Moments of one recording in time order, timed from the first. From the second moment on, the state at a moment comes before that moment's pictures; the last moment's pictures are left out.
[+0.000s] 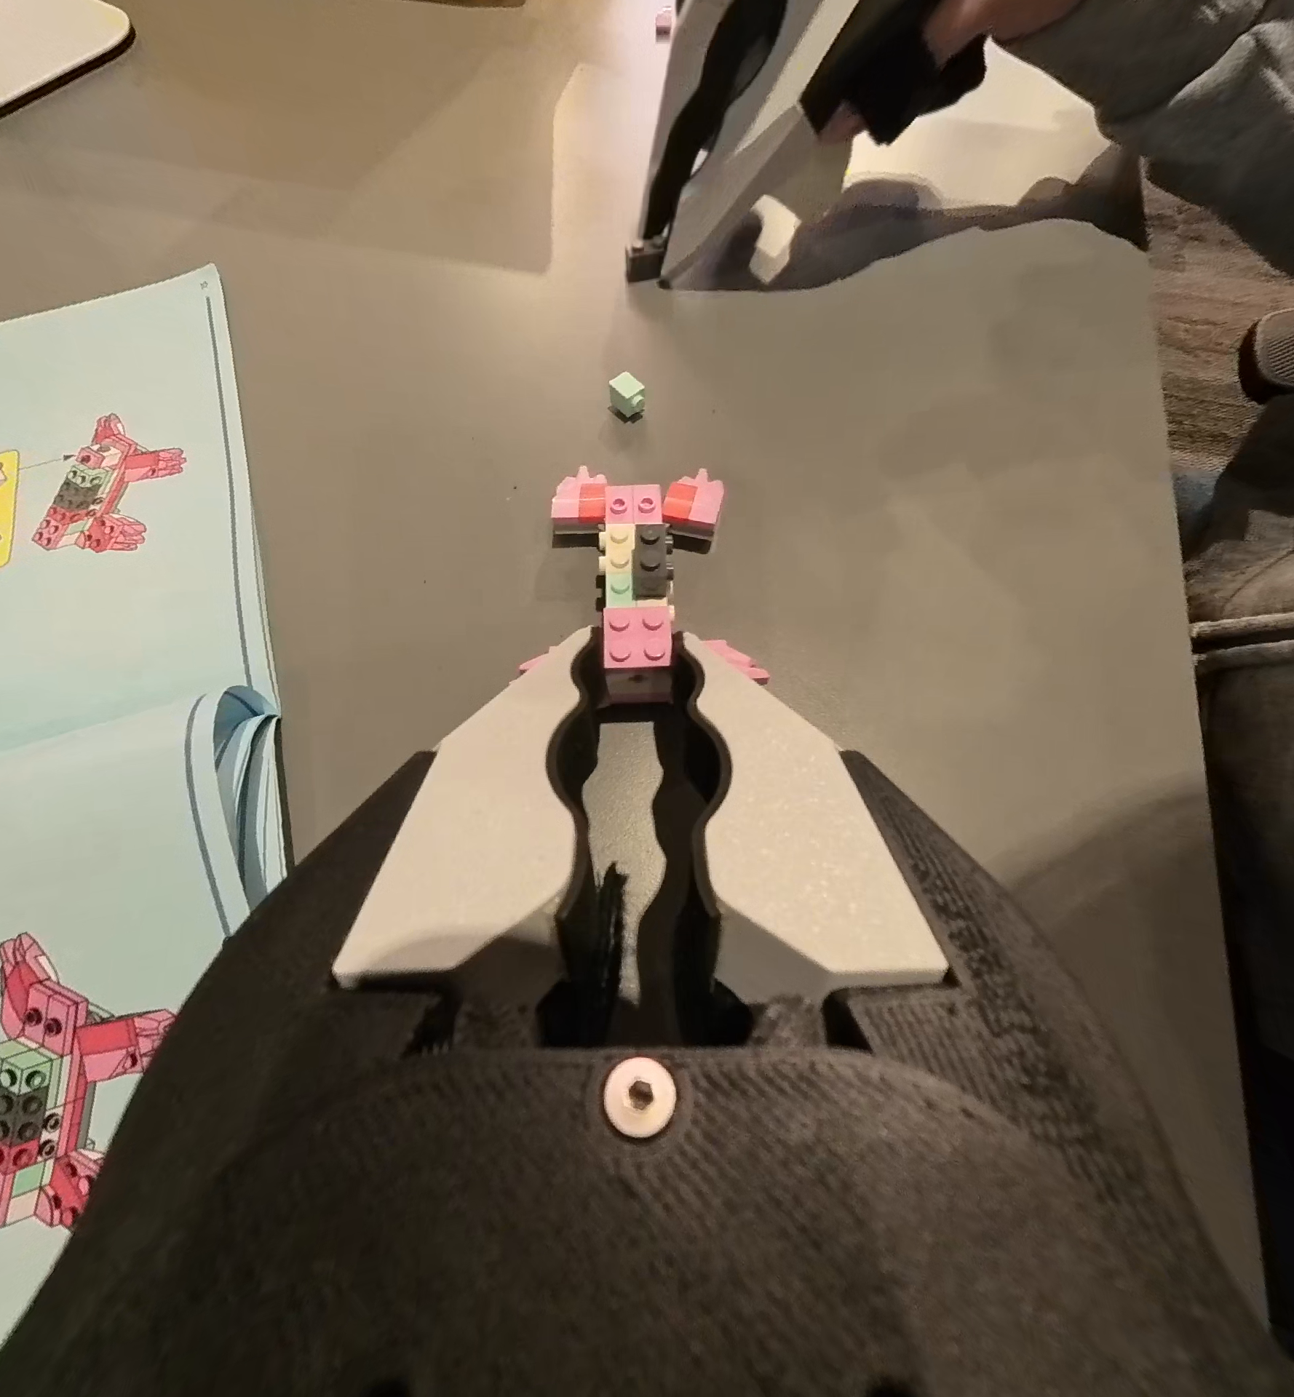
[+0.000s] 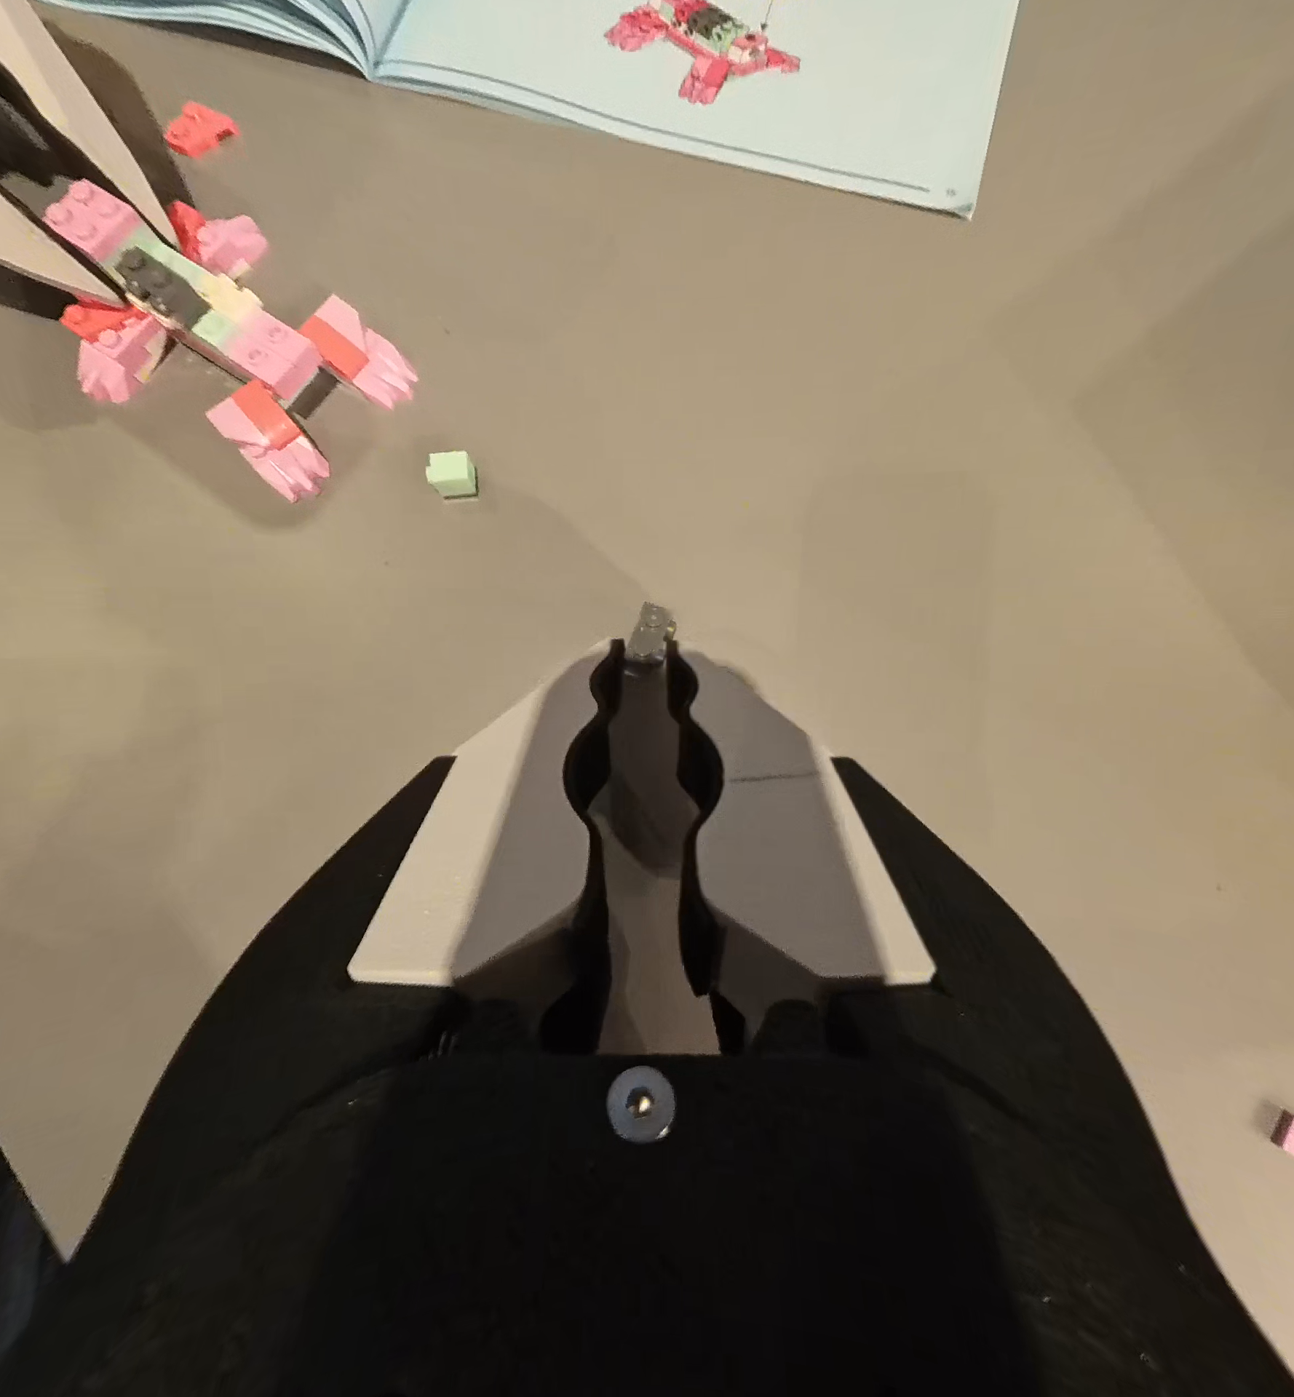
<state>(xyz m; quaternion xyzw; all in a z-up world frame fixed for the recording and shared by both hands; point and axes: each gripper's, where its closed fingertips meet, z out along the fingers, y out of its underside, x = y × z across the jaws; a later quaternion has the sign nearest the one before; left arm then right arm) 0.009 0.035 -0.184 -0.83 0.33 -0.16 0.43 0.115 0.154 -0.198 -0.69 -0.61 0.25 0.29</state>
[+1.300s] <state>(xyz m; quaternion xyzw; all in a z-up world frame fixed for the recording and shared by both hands) 0.029 0.021 -0.179 -0.76 0.44 -0.13 0.46 0.037 0.033 -0.172 -0.33 -0.88 0.33 -0.01</state>
